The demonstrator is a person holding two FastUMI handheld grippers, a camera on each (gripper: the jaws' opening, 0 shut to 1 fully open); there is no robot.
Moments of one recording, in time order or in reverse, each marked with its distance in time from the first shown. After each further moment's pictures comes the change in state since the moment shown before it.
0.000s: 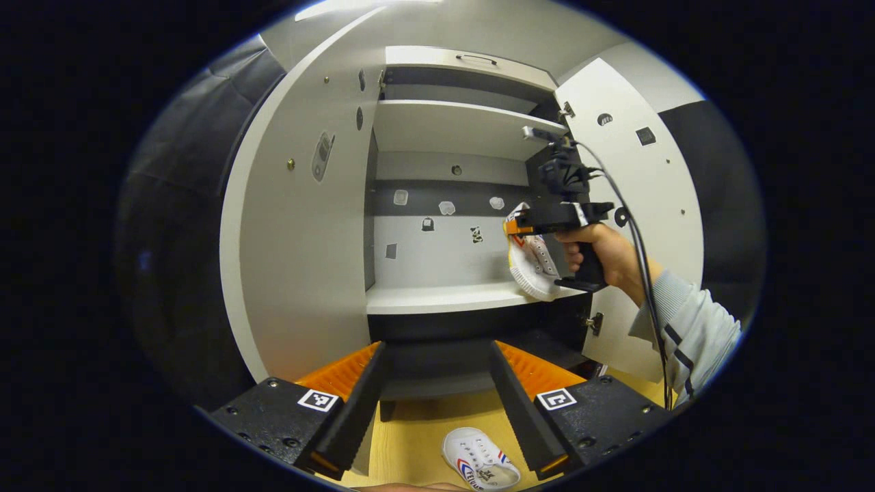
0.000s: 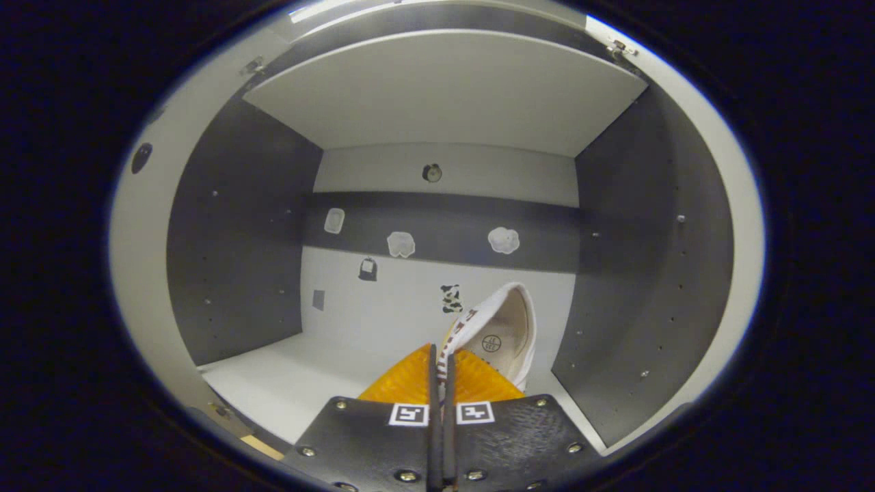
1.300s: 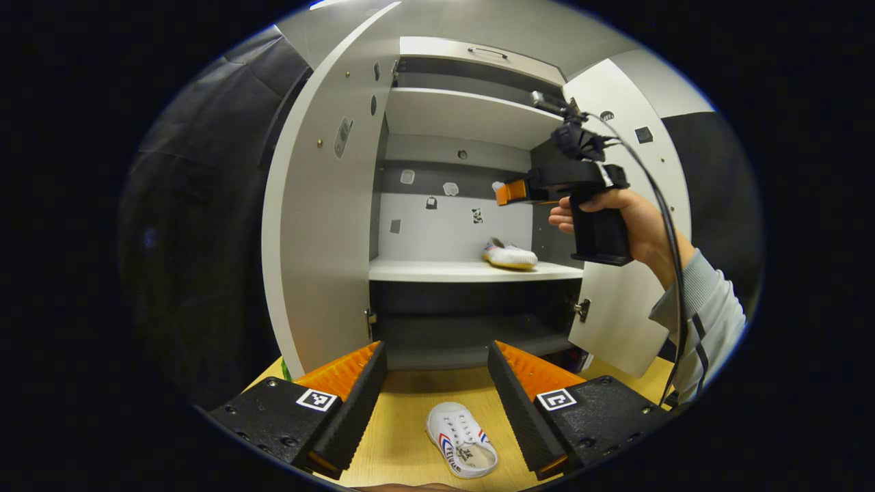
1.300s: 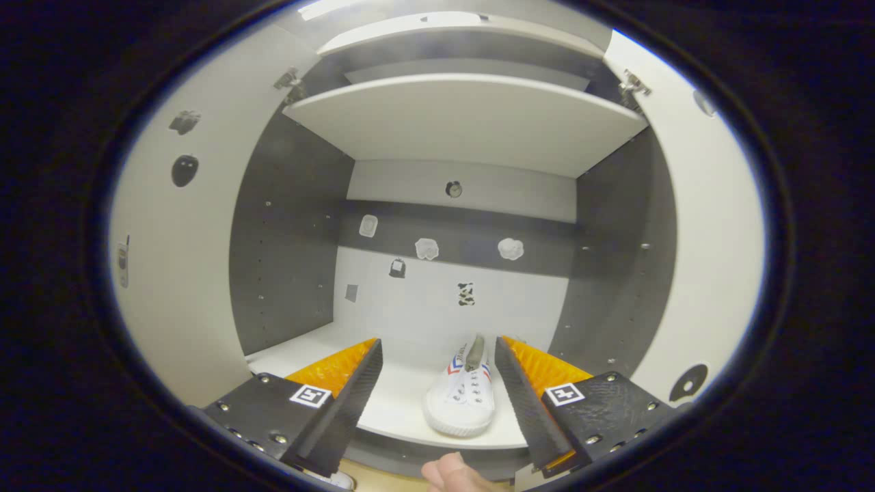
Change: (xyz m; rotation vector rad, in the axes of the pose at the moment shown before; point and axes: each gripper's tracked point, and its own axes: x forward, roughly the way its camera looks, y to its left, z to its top) left arm -0.047 -0.016 -0.036 -0.073 0.107 0.020; right arm -0.124 0.023 0.030 -0.033 -0.024 0.024
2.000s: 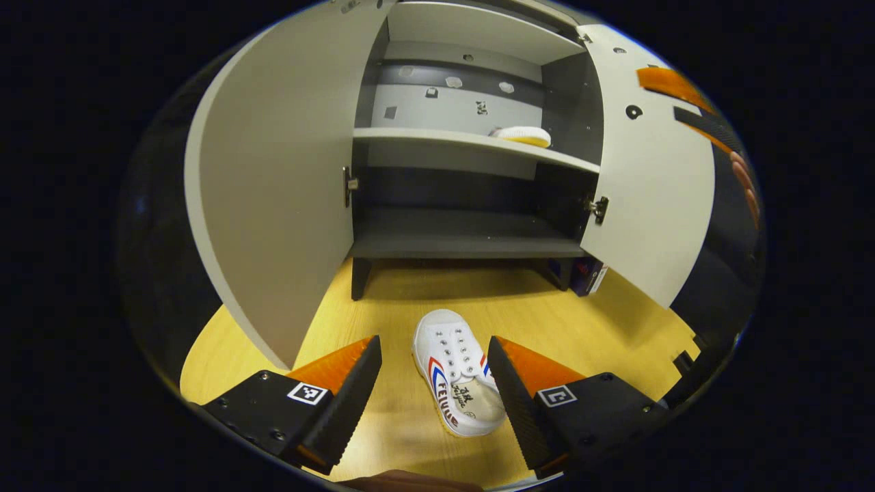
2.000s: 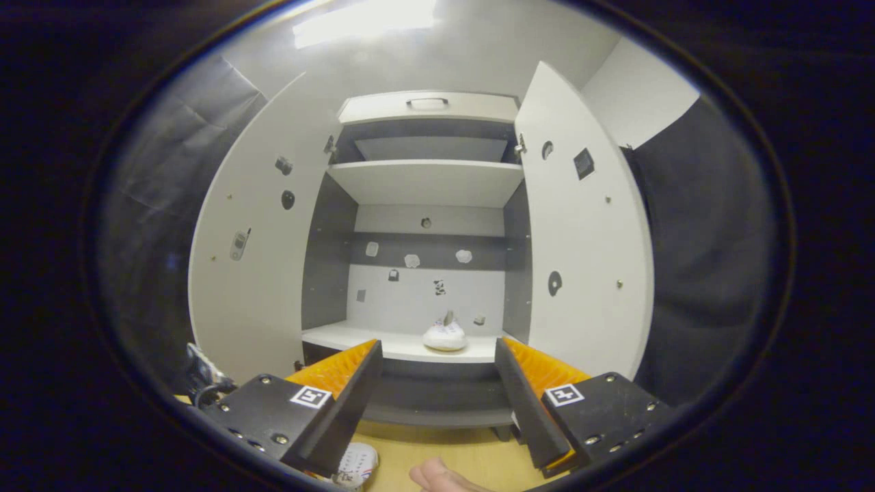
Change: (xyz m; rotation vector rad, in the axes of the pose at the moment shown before) left arm 0.018 -0.007 -0.170 -0.041 0.408 -0.014; right arm -0.239 0.002 -0.050 0.093 -0.170 -0.156
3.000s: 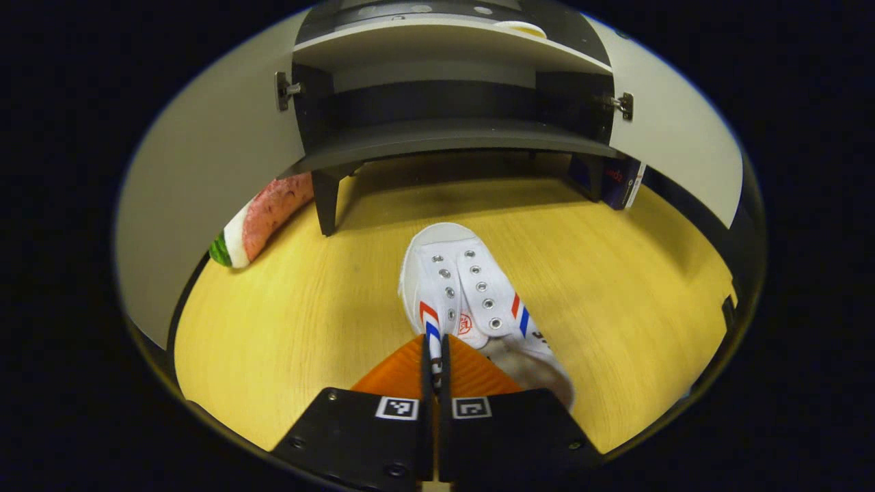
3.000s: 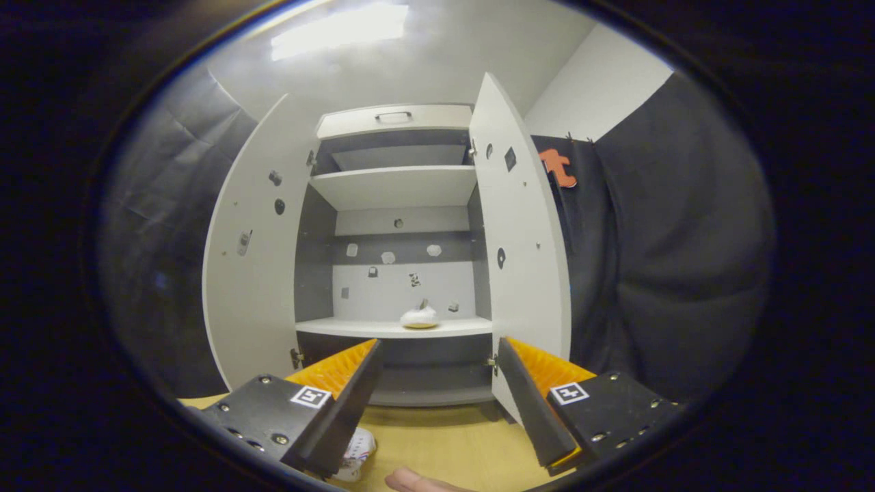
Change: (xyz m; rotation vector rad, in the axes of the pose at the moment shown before) left arm 0.067 0.007 -0.093 0.147 0.268 0.059; right arm -0.079 -0.038 -0.028 0.084 -0.016 -0.081
